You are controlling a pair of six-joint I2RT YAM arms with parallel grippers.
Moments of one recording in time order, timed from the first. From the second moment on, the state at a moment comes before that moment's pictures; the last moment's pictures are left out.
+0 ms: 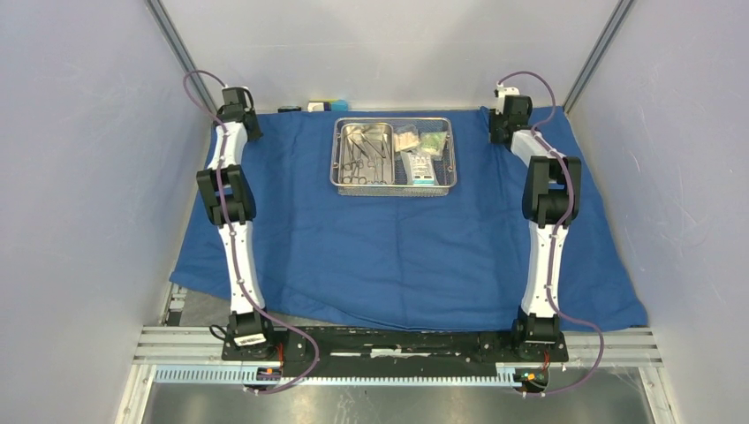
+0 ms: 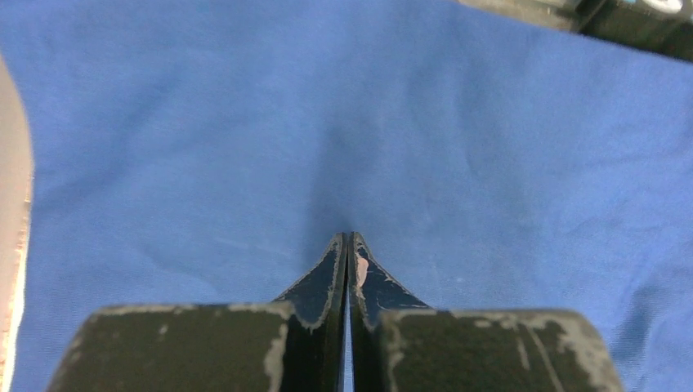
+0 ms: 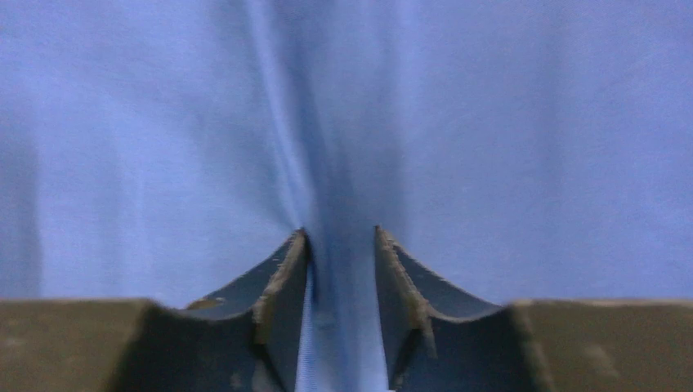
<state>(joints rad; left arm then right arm) 0.18 2.67 2.48 -0.58 -0.07 -0.06 -0.04 2.44 1.92 -0.12 0.07 -0.09</state>
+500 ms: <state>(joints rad) 0.21 2.44 2.16 -0.53 0.05 -0.05 -0.08 2.35 1.85 -0.16 0.00 -0.17</state>
